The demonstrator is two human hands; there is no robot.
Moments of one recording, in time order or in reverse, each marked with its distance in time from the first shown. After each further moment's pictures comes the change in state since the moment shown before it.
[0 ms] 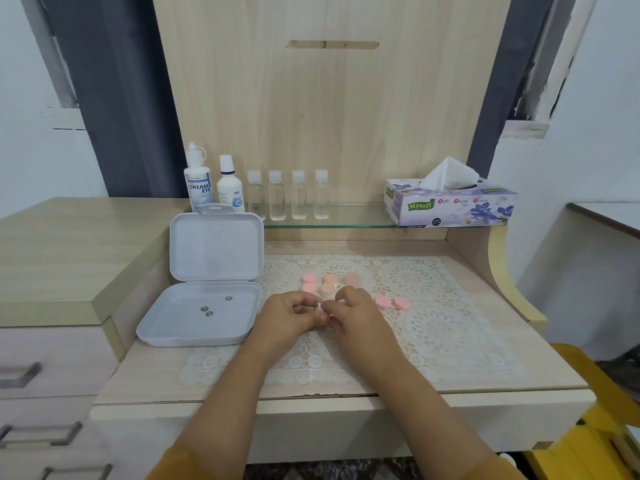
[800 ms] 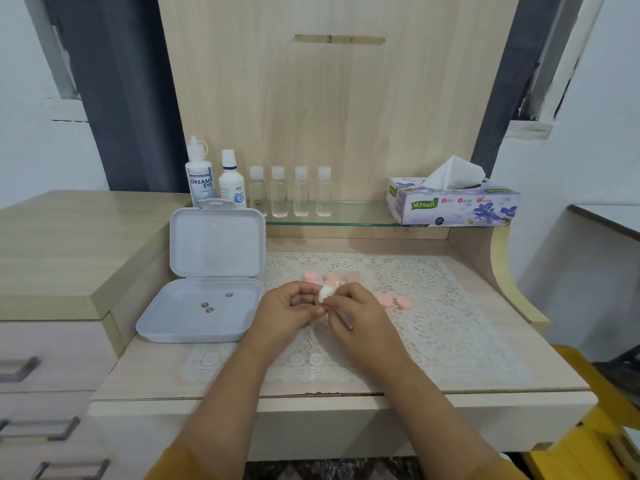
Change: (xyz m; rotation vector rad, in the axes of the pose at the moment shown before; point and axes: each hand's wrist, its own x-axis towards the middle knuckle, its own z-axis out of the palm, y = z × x) left_hand -0.003 0.006 0.000 -0.090 -0.007 0.061; right_hand -0.001 0.002 -0.002 0.203 0.029 0.042
